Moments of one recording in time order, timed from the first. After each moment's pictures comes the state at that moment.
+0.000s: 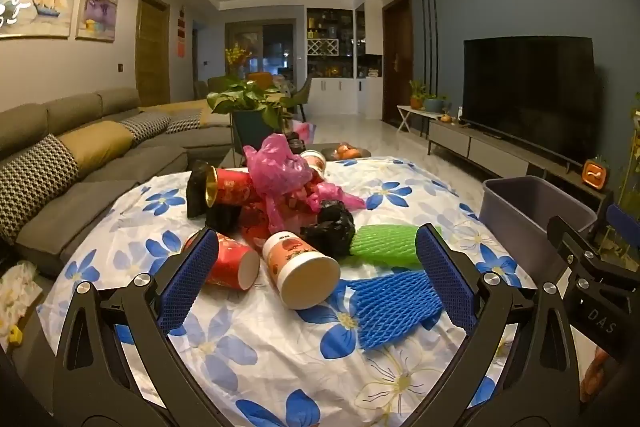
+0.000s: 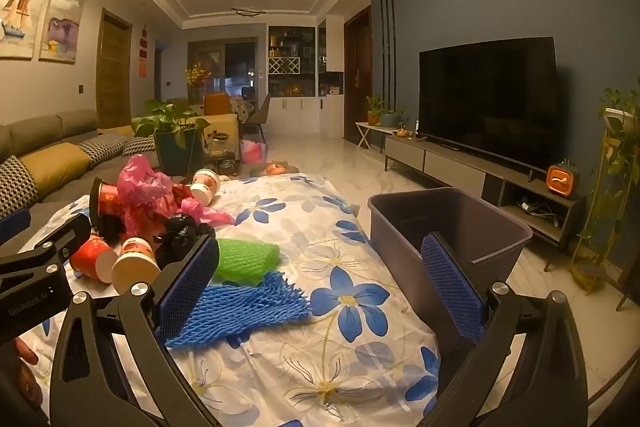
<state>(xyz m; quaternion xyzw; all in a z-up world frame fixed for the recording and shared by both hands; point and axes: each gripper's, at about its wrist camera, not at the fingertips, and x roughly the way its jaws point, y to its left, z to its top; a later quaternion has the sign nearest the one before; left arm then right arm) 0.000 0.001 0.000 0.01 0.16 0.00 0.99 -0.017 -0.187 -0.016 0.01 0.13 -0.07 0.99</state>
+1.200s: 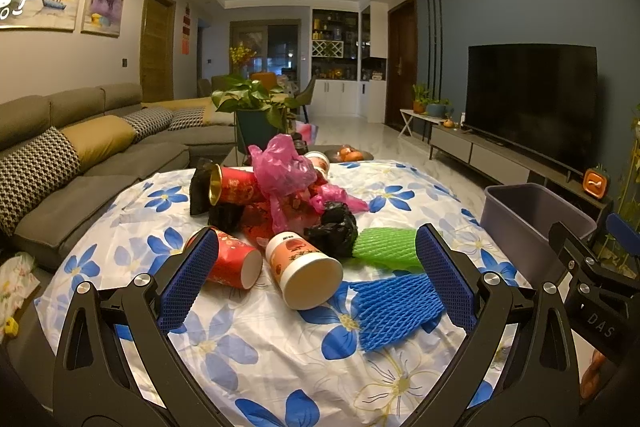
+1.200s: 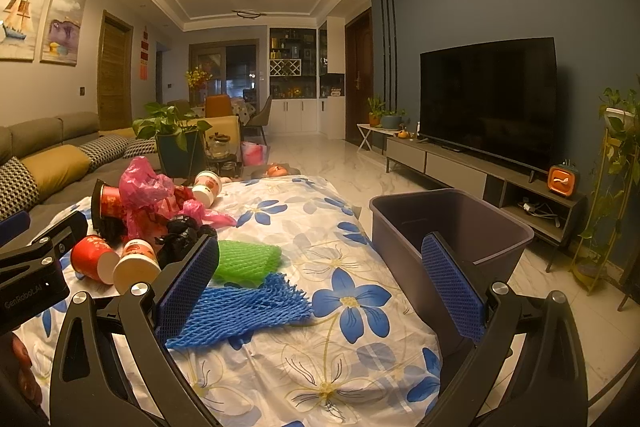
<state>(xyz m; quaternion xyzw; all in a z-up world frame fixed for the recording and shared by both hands) 0.000 0.005 0.001 0.00 0.16 0.00 0.99 -0.019 -0.188 -0.016 0.01 0.13 -0.07 0.99</state>
